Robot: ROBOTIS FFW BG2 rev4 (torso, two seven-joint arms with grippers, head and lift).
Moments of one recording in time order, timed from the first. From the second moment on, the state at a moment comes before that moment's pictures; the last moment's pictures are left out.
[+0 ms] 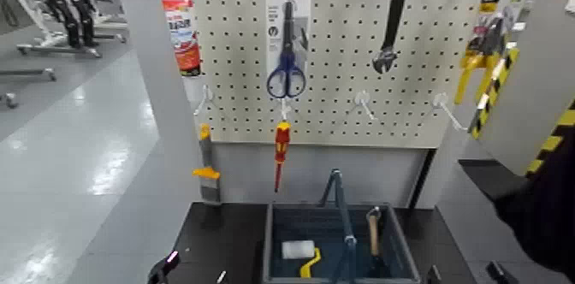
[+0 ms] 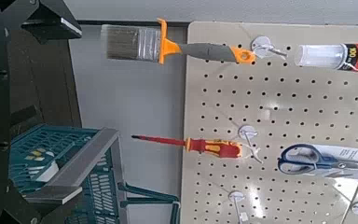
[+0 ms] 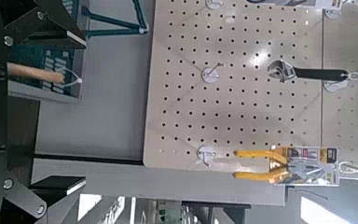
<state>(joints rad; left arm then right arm) 0.32 0.09 -0.03 -1.58 0.15 -0.32 -0.39 0.53 -0.06 -0.11 -1.81 -0.04 -0.41 0.11</state>
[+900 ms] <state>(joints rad) 0.31 0.10 -0.04 -1.57 0.16 -0.32 -0.39 0.34 -0.10 -0.35 -1.99 -0.16 -0.05 0.33</state>
